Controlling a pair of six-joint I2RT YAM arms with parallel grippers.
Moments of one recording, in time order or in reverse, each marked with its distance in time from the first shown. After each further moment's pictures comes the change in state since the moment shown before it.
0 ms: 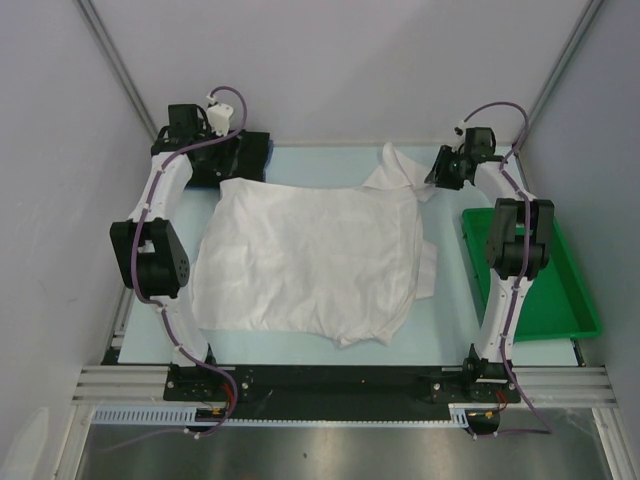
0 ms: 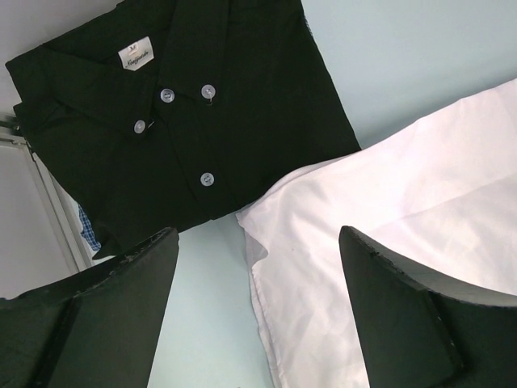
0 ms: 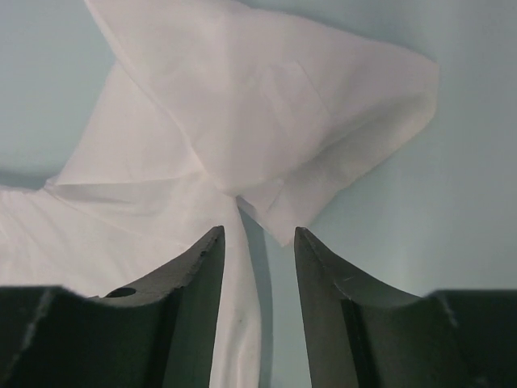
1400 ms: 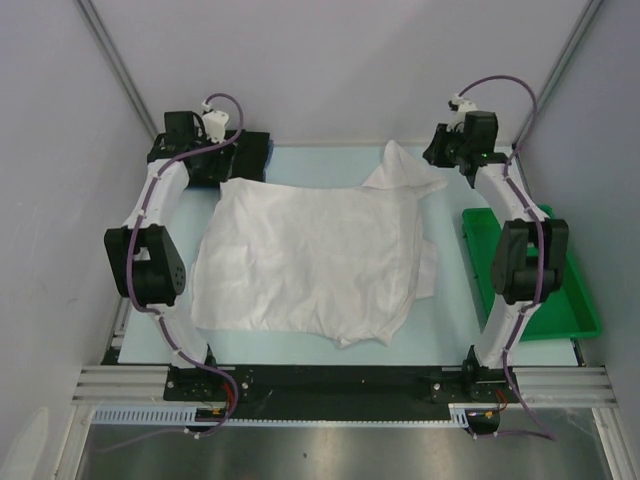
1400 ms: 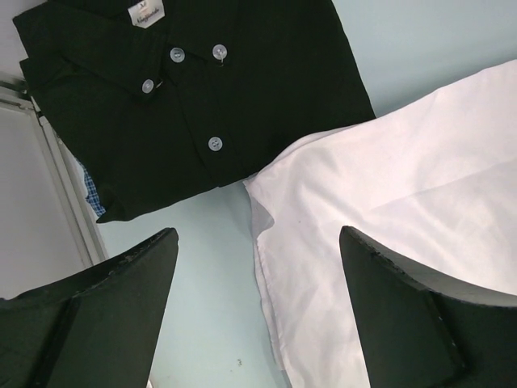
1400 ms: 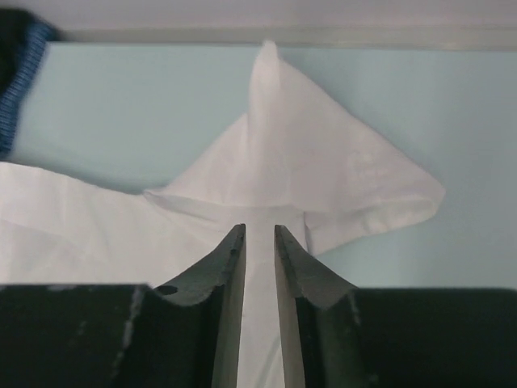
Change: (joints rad) left arm 0.016 -0.067 -0.110 0.024 -0.045 -0.001; right arm 0.058 -0.314 -0.148 0.189 0.005 -0.097
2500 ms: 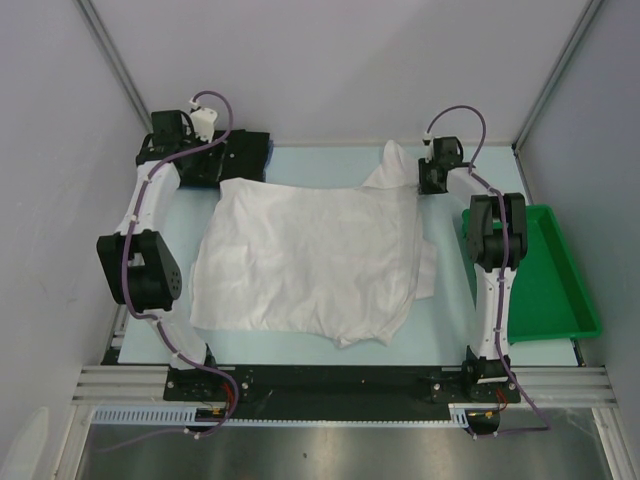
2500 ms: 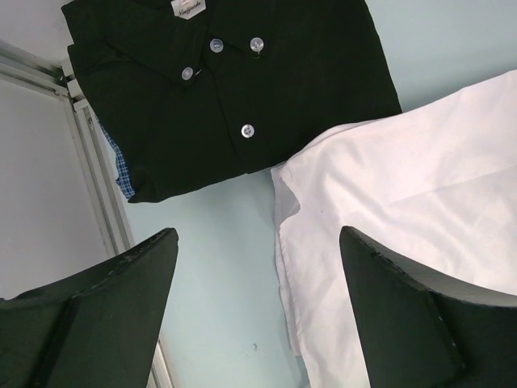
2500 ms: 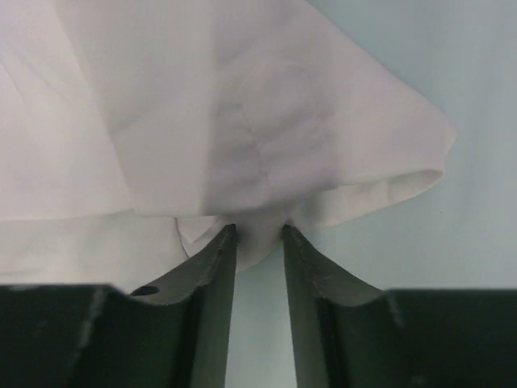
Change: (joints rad) left arm 0.040 -0.052 -0.014 -0.001 -0.009 0.002; right arm 0.063 0.445 0.160 -0.107 0.295 -0.157
